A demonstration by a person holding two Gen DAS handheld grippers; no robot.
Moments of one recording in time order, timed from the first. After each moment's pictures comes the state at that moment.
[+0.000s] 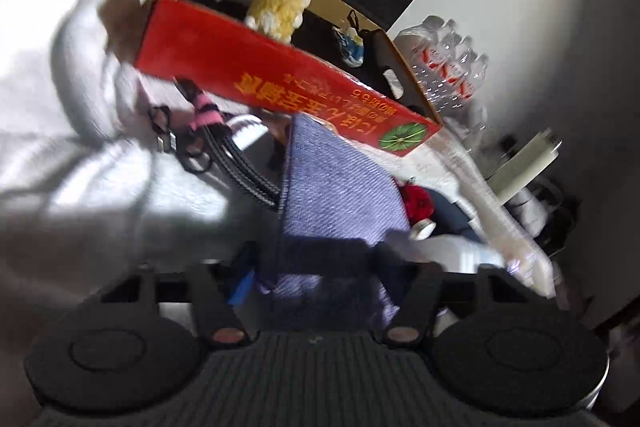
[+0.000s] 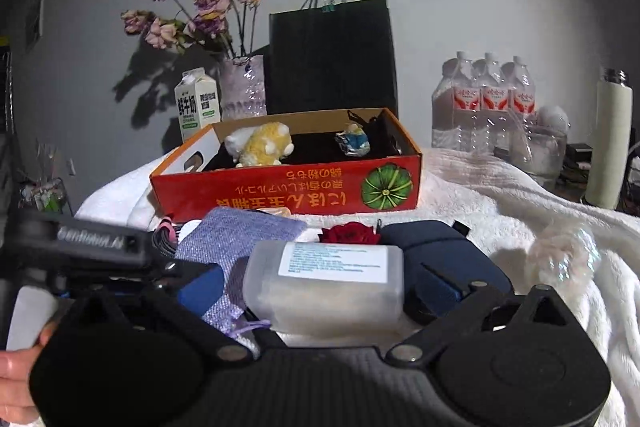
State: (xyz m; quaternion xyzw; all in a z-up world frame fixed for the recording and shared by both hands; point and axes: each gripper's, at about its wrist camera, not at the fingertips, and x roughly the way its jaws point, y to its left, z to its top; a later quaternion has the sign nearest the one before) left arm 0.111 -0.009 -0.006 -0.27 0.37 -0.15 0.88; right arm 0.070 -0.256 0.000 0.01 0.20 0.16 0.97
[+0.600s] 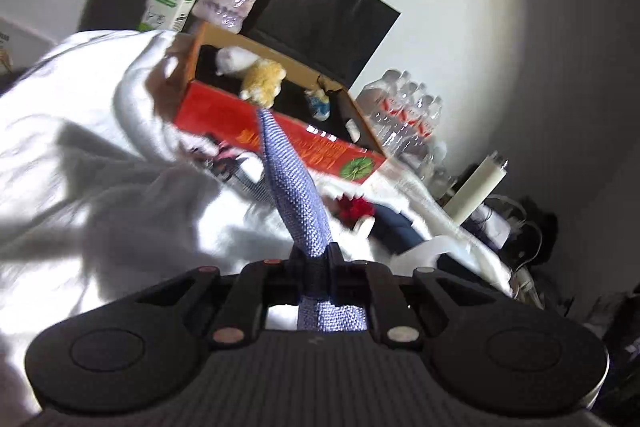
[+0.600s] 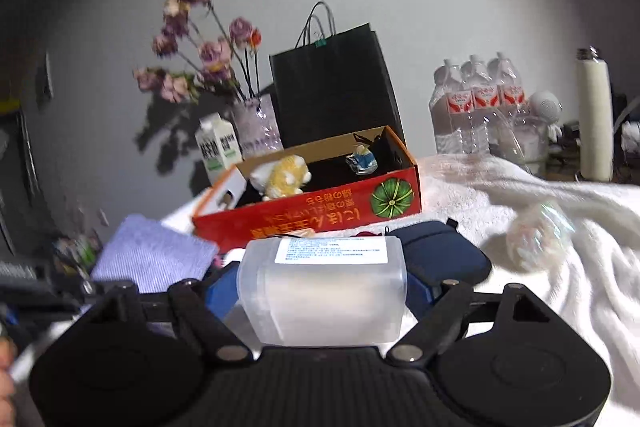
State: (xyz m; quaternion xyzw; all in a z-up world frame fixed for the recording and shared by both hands) left arm -0.023 0.001 0.052 -0.24 0.28 -0.13 0.92; right arm 0.011 -0.302 0.025 0.11 0.18 0.19 0.96
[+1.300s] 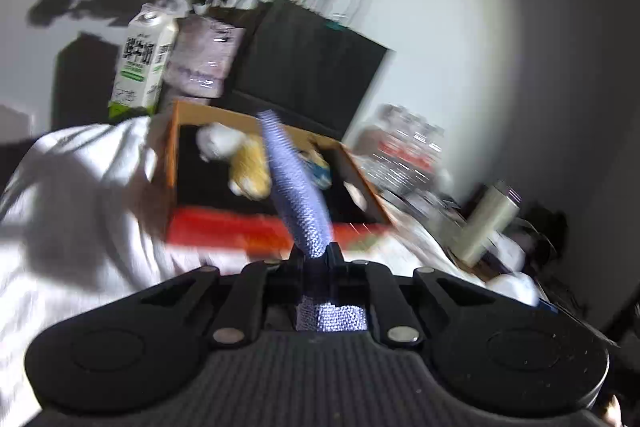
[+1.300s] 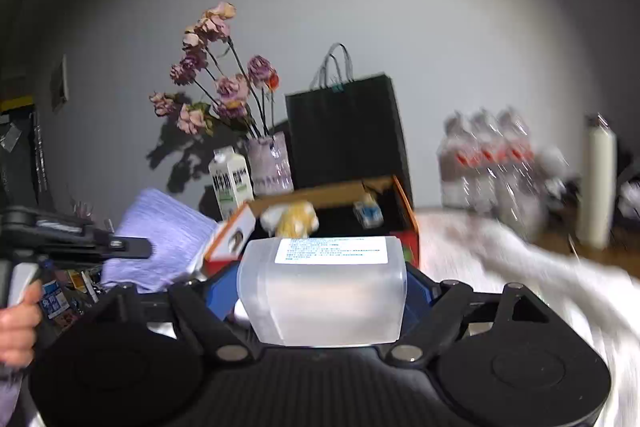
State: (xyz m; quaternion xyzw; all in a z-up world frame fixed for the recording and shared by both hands) left arm 0.093 0.029 0.124 -0.19 0.27 -0.12 0.94; right arm 0.036 -0.307 0.091 0.07 0.15 0.21 0.96
